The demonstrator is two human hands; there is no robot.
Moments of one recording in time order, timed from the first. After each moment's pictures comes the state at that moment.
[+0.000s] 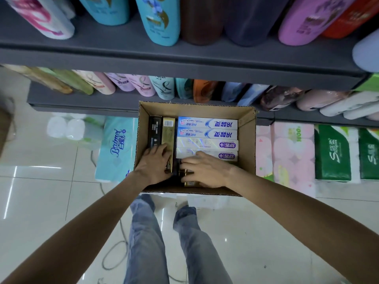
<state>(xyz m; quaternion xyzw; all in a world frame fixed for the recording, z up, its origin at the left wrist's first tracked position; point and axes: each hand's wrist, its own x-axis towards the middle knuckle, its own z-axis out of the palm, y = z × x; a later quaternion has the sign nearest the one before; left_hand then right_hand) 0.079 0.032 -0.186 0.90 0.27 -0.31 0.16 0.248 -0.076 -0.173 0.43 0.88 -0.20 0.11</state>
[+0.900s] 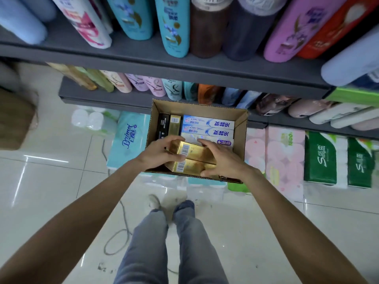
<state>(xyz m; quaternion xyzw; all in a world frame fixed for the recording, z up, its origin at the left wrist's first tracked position) 0.073 0.011 -0.087 0.65 0.43 -0.08 0.62 0.269 -0.121 -0.104 0.69 0.58 -0.43 -0.08</state>
